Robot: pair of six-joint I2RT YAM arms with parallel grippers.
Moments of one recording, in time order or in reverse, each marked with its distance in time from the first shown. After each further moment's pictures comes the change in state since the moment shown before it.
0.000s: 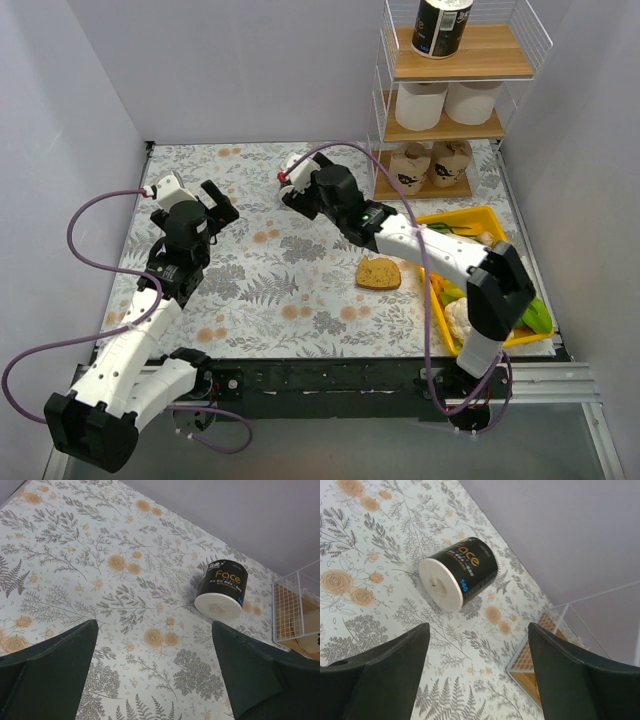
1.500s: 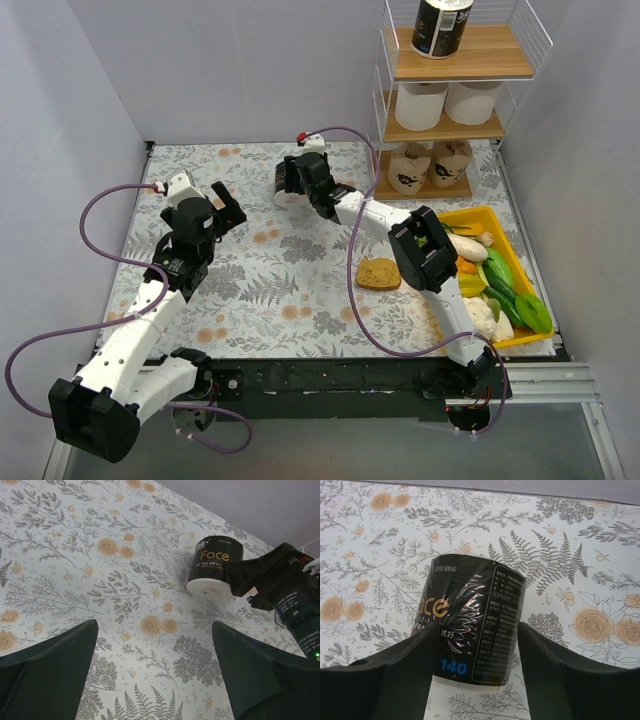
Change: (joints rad) left arm 0.000 0.073 0.000 -0.006 0.074 0.002; right arm -0.121 0.657 0.487 0.056 0.072 0.784
